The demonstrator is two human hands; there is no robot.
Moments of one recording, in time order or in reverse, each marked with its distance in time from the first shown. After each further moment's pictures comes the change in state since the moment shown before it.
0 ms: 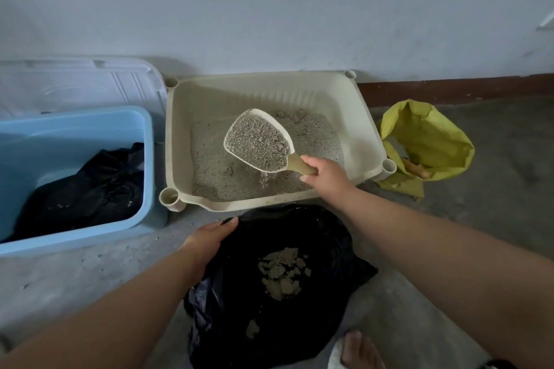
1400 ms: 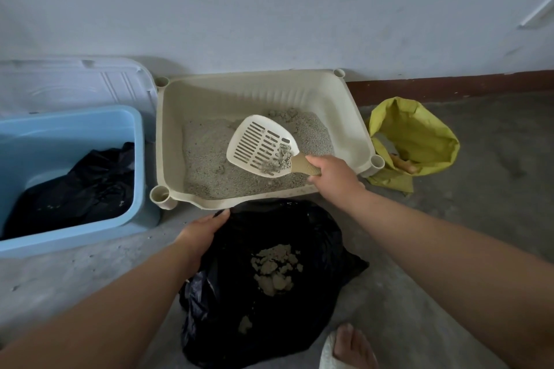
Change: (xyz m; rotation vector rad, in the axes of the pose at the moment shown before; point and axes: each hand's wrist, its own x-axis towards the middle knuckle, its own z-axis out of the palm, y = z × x) left_hand 0.020 -0.007 -0.001 -0.023 0.013 0.026; right_hand -0.025 0.003 -0.026 -0.258 0.033 -0.046
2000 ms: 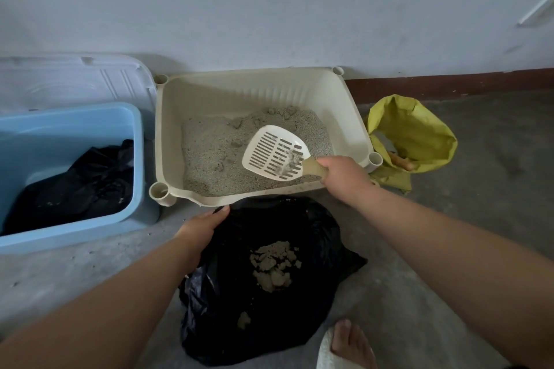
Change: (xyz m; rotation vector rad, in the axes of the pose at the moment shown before) left_hand -0.001 0.001 0.004 -0.028 -0.006 0.002; right_hand -0.006 0.010 -0.013 -0.170 -0.054 0.037
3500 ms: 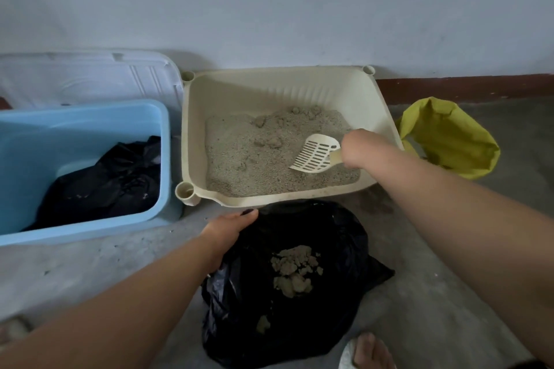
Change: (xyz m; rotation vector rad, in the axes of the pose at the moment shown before) left_hand 0.004 0.004 -0.007 0.109 -0.086 -0.011; right_hand 0.075 -0.030 -0.026 -0.477 -0.199 0.120
